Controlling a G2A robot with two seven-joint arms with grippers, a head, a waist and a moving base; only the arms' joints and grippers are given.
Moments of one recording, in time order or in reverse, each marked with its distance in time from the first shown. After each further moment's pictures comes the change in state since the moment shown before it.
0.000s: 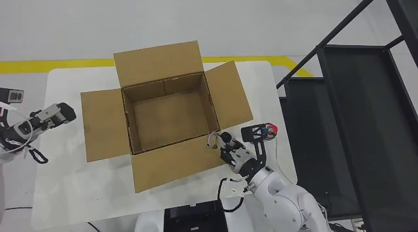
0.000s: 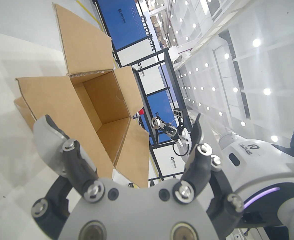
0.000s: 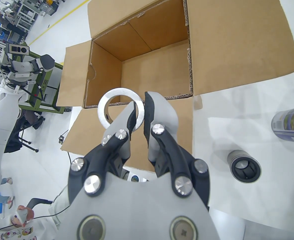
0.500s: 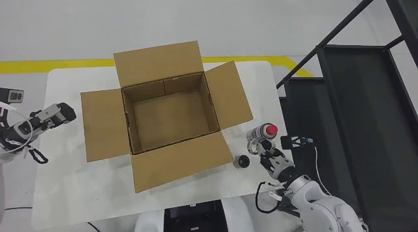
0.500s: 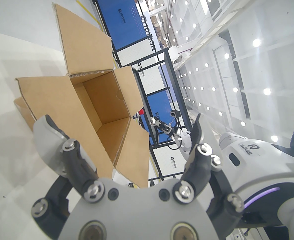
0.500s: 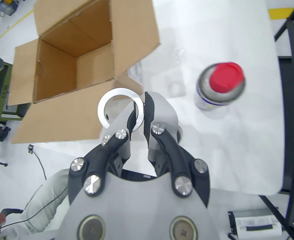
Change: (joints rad) left arm 0.000 0.000 0.000 0.000 0.000 0.000 0.000; right arm -0.221 0.037 0.368 -0.018 0.079 -0.119 -0.033
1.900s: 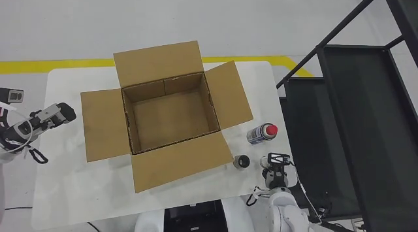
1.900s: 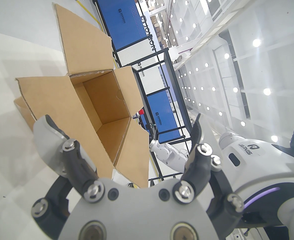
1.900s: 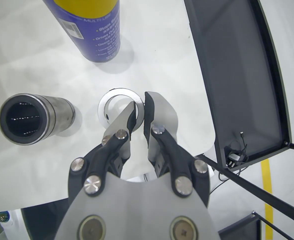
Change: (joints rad) left arm 0.000 0.000 0.000 0.000 0.000 0.000 0.000; right arm 0.183 -0.018 -0.246 0.539 -0.459 0.516 -0.318
